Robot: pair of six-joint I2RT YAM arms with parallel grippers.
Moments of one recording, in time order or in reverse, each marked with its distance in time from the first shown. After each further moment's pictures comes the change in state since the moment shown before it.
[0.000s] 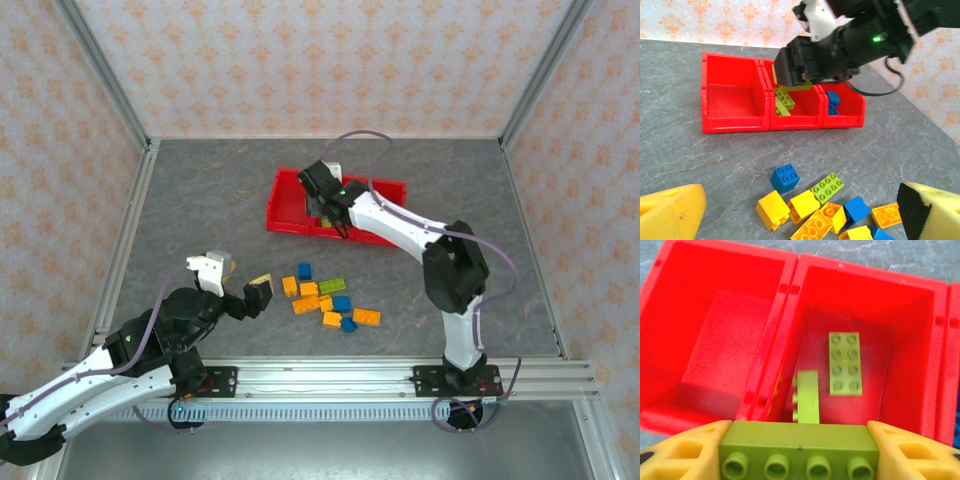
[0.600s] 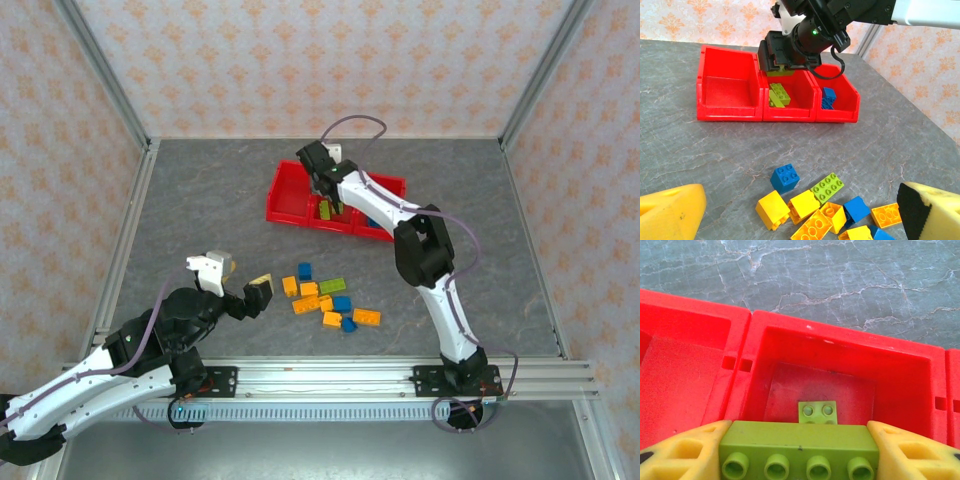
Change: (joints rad) left arm 0.000 0.001 0.000 0.000 0.000 0.000; right arm -0.091 0.294 0.357 -0.072 0.077 -0.044
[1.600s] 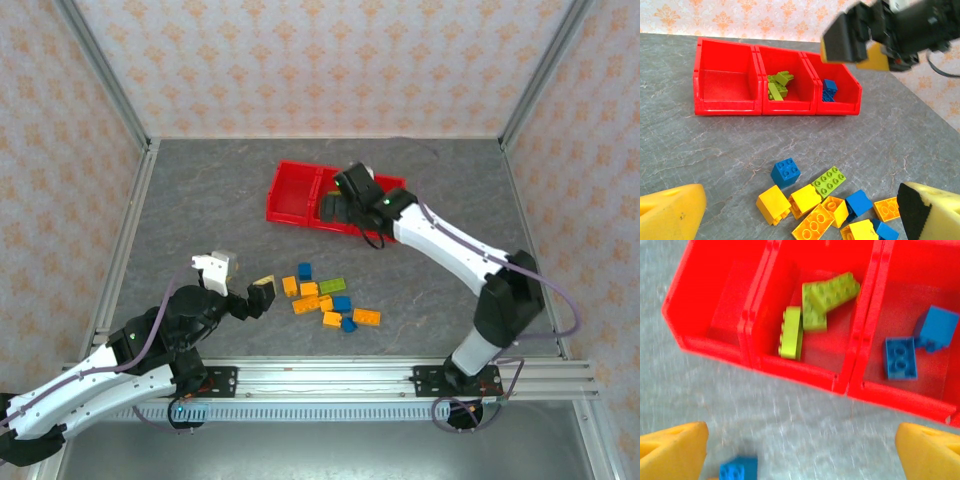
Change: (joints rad) left arm 0.012 0.032 0.000 0.000 0.027 0.007; right arm 0.064 -0.711 -0.675 0.025 -0.242 0.103
